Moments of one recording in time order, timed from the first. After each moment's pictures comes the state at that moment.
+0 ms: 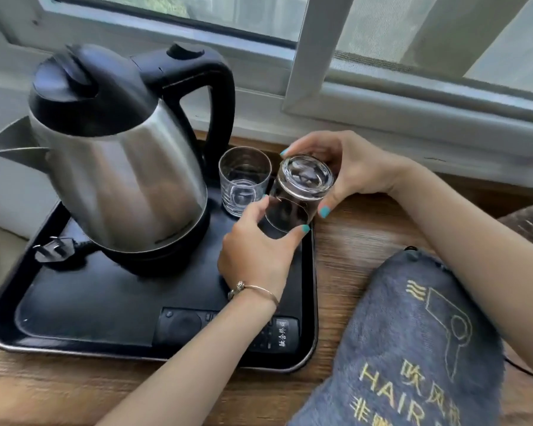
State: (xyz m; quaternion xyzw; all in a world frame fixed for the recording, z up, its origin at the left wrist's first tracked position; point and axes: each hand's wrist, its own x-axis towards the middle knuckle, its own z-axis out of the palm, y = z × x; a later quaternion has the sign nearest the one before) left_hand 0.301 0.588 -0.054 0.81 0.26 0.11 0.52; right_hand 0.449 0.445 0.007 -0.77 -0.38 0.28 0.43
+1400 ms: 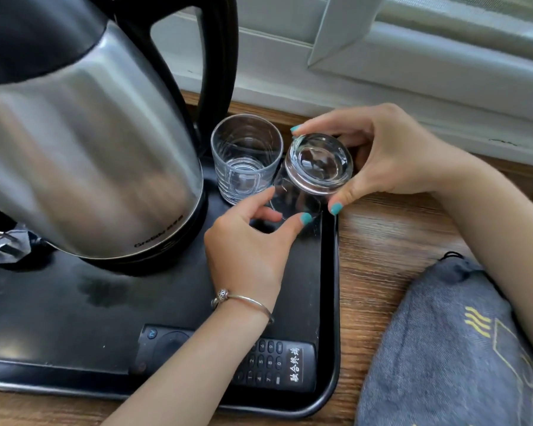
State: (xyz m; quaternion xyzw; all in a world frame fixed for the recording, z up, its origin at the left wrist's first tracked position) left_hand 0.315 0.602 -0.075 0.75 0.26 0.14 0.59; right_hand 0.450 0.452 -0.003 -0.82 -0.38 0.21 0.37
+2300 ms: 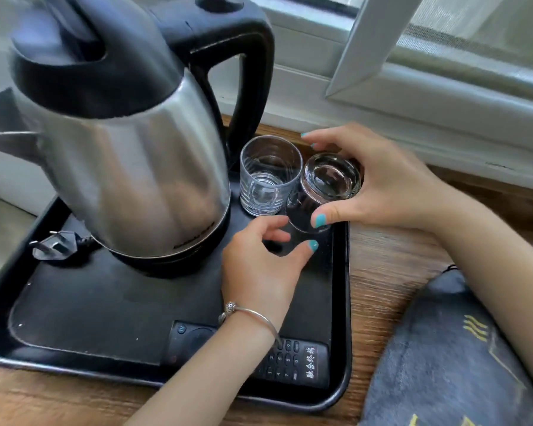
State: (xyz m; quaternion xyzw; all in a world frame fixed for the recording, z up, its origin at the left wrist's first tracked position) left_hand 0.297 0.614 -0.060 0.76 0.26 0.06 0.59; right_hand 0.415 0.478 0.012 -0.91 -0.33 0.07 0.22
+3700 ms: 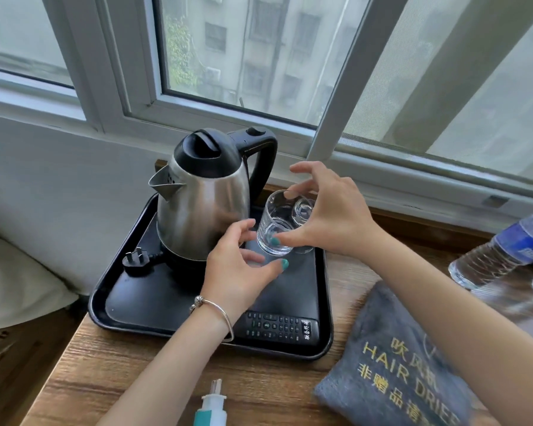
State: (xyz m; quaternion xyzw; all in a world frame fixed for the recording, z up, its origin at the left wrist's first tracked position) left_hand 0.242 0.679 -0.005 0.77 0.09 0.08 0.63; right_hand 0.321 0.537 0.074 -0.95 -0.23 -0.06 0.21
